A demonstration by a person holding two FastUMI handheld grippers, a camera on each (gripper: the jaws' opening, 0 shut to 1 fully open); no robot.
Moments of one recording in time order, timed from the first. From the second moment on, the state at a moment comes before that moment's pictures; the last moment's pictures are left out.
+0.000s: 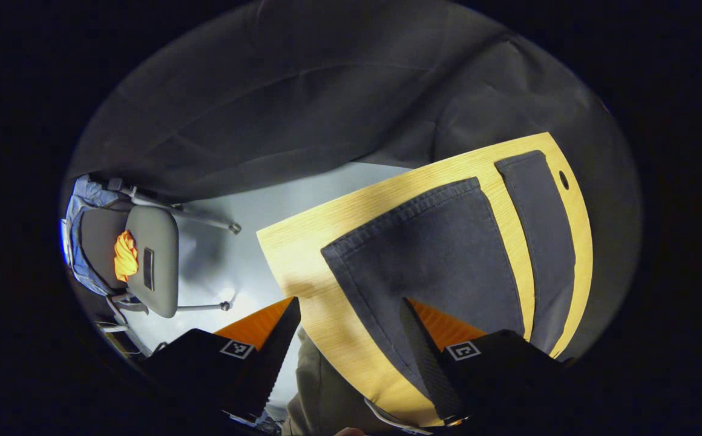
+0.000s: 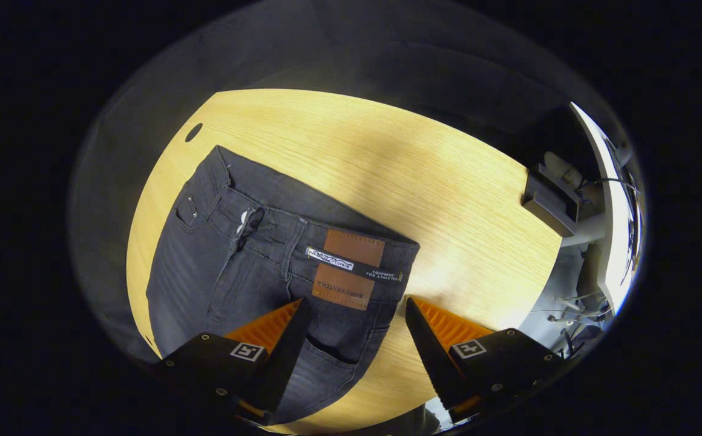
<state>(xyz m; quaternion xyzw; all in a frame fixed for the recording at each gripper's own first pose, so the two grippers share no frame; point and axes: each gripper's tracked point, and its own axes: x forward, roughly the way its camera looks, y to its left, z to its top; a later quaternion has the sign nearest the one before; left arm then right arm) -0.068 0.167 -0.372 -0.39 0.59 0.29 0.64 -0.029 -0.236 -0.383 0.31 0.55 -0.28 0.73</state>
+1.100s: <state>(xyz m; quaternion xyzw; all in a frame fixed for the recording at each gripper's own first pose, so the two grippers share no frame) -0.018 0.180 -0.379 -0.42 0.48 0.21 0.74 -0.019 -0.219 -0.373 0.49 0.45 -0.22 0.71</state>
